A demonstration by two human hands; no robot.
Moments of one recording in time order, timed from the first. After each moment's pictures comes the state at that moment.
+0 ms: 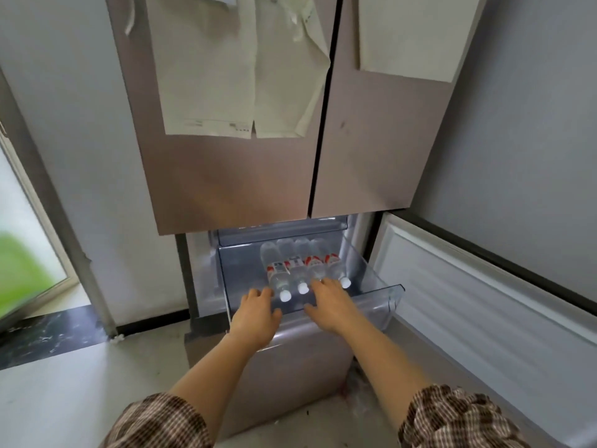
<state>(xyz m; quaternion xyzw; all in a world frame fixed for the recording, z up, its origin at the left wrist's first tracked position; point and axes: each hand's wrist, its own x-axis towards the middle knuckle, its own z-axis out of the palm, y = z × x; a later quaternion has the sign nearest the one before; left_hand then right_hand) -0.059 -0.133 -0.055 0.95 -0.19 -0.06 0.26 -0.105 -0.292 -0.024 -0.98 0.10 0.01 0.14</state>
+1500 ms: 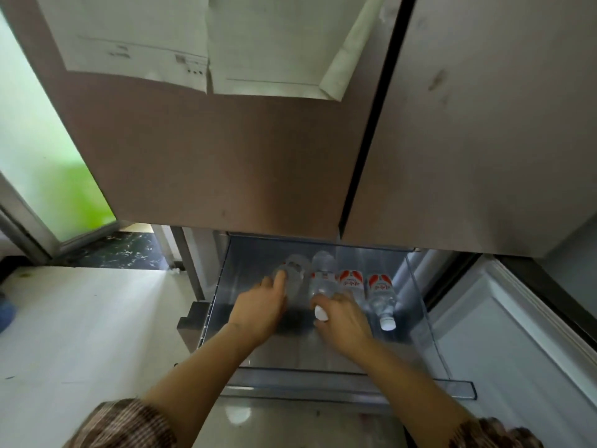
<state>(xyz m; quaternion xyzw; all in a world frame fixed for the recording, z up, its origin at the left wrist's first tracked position) 0.051 -0.209 -0.086 0.99 -0.11 -0.03 0.11 0.049 -0.388 -0.114 -0.98 -0.12 0.06 0.13</state>
